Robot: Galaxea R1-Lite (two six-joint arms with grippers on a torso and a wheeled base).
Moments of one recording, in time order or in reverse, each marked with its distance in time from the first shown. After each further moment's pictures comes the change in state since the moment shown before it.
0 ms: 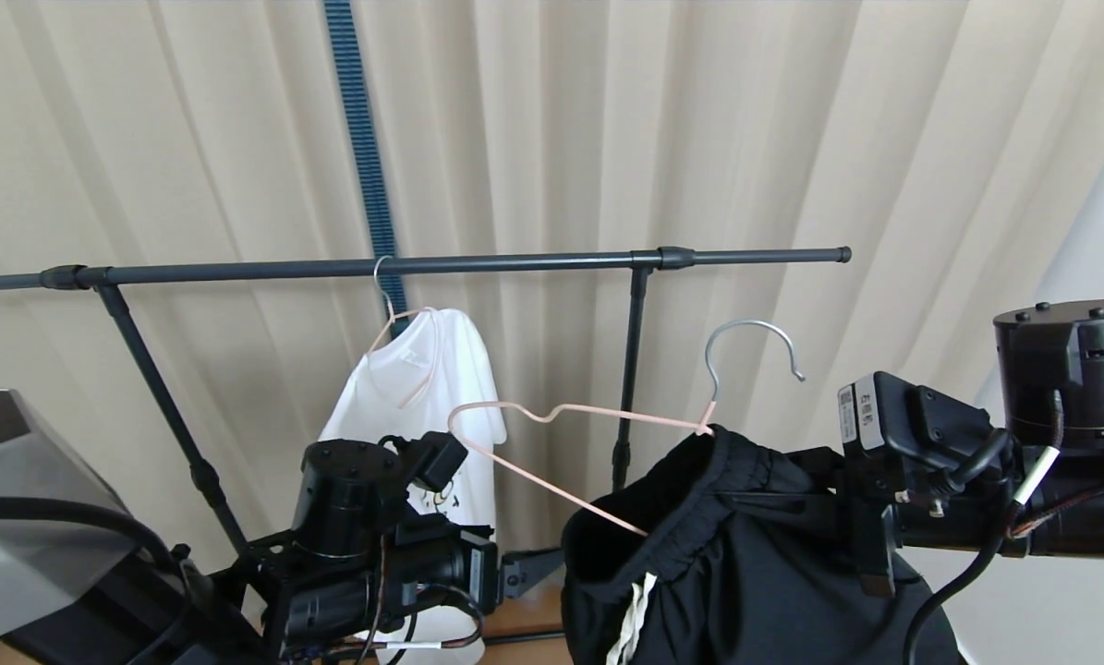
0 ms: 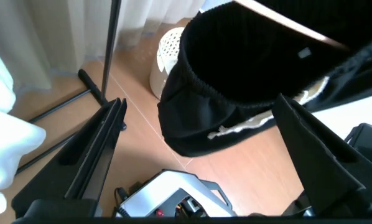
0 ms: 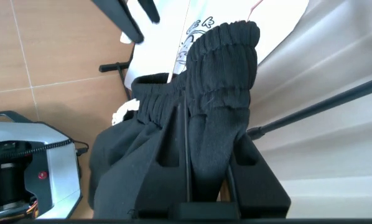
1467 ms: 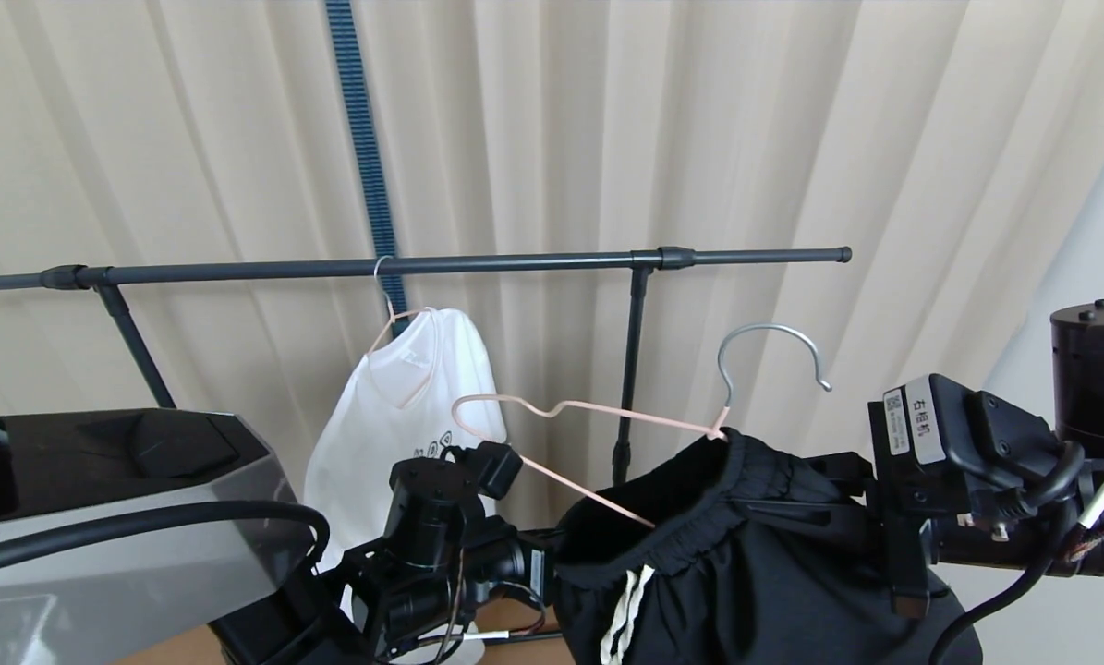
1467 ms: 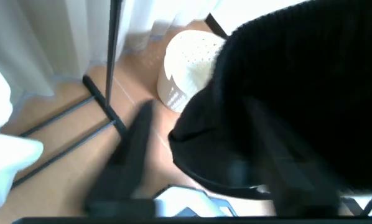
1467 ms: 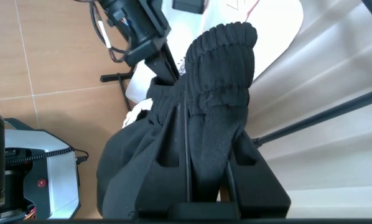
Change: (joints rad) left arm -0.078 0.207 -0.104 -0.153 0.126 0.004; right arm 0.028 -0.072 0.023 0.003 -0.003 0.019
